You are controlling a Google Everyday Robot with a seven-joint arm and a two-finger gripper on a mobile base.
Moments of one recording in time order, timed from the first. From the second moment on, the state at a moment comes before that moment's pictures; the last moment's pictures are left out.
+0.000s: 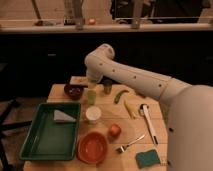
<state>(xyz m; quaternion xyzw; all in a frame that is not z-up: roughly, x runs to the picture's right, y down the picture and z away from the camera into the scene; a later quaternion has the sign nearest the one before) -0.084 -0.034 0.809 -0.18 -0.12 0.02 0.98</state>
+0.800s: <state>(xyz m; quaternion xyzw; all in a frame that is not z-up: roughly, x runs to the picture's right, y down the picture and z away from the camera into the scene) -0.133 -0.046 0.844 -0.19 -0.08 -0.05 0.98</state>
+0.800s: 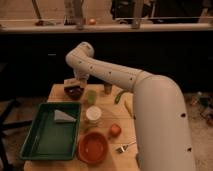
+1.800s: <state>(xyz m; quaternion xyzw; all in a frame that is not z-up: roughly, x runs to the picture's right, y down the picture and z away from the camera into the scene) -0.131 -0.019 0.919 -0.25 -0.05 -0.03 0.97</state>
